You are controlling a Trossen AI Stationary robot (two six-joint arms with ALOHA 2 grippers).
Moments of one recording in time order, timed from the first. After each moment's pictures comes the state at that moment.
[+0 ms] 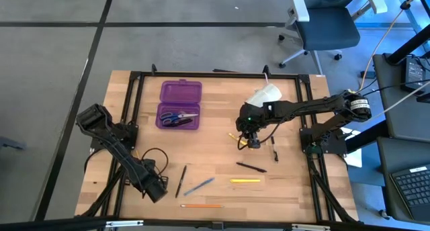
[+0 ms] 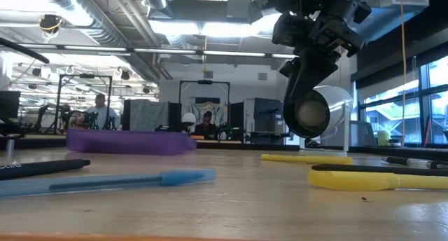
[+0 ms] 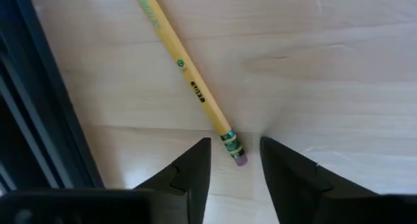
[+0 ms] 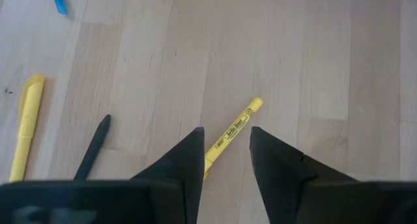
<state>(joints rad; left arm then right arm) -0.84 1.72 0.89 -0.82 0.20 -2.35 -0.05 1.50 0.97 -0.50 -0.13 -0.13</state>
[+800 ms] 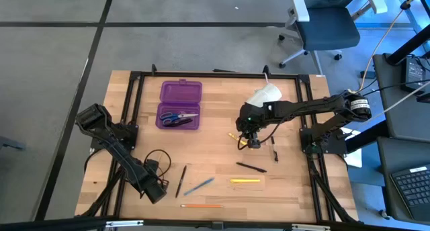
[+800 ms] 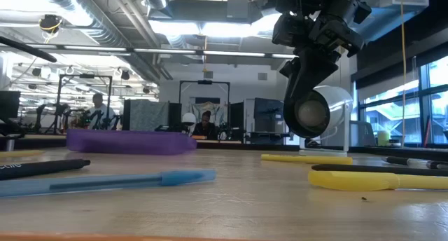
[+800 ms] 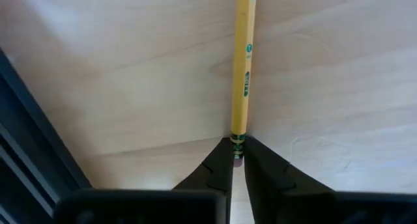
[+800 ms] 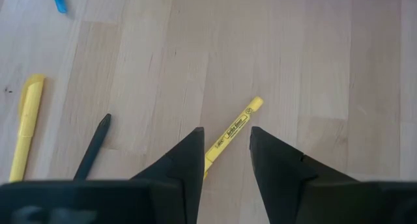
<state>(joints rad) -0.85 1.72 0.88 -0.81 0.14 -2.15 -0.05 1.50 0.97 -0.50 -0.13 -0.14</state>
